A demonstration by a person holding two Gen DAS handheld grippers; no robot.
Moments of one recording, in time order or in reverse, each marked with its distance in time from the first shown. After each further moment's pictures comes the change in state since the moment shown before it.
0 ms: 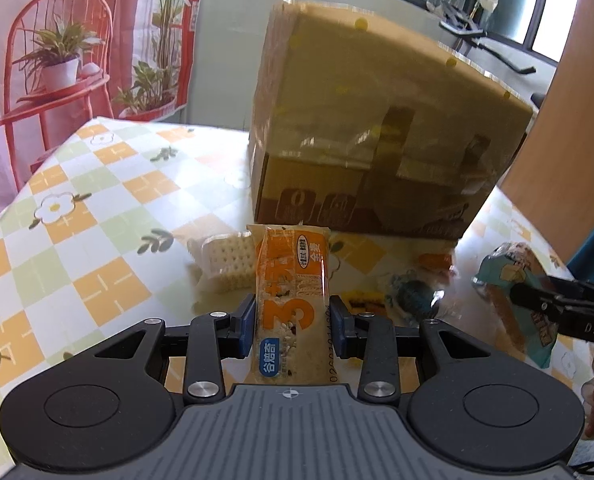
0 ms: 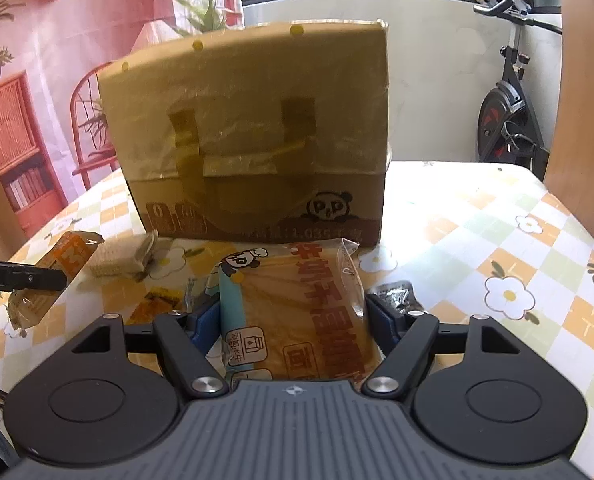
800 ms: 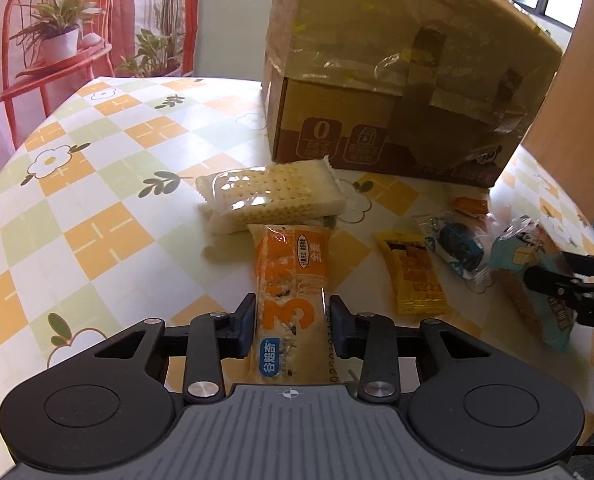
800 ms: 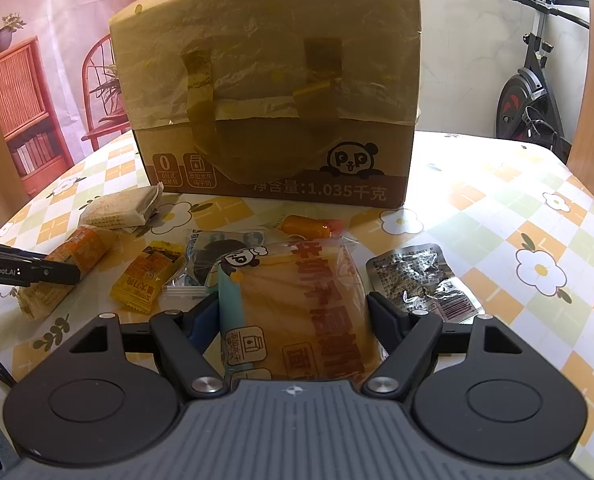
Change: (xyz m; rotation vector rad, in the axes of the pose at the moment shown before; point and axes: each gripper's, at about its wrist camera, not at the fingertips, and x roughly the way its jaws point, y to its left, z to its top) left arm 0.034 0.009 -0.033 0.023 0.102 0.038; right arm 0.028 0.007 -0.024 -0.052 0.075 0.029
